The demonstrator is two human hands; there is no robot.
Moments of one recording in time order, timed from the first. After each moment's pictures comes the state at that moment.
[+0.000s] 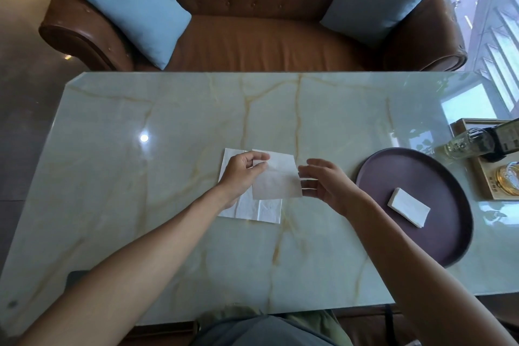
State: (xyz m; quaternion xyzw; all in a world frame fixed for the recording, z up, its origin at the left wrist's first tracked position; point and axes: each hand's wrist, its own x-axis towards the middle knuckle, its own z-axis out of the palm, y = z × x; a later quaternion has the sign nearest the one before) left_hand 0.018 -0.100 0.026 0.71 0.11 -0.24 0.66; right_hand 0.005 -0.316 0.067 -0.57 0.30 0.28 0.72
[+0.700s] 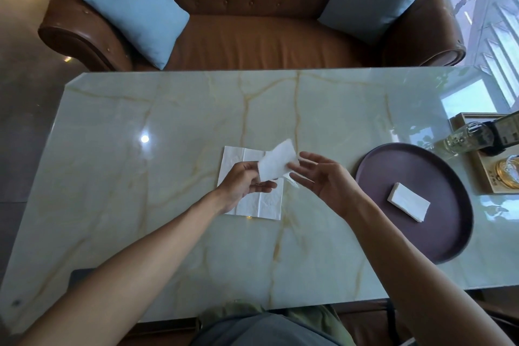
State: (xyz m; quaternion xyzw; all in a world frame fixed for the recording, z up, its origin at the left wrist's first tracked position) left_hand 0.001 -0.099 0.033 0.60 0.11 -0.34 0.71; right_hand -0.009 -0.324 0.064 -0.42 0.27 0.23 0.83
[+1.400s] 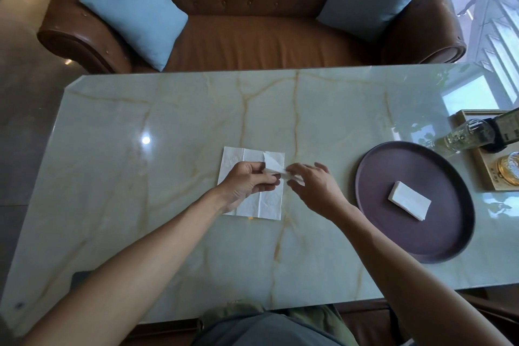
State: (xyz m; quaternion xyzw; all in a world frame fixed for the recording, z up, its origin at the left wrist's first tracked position) left_hand 0.003 -0.103 0.036 0.58 0.10 -0.36 0.72; right_hand -0.019 -0.314 0.032 -0.96 -0.10 0.10 0.24
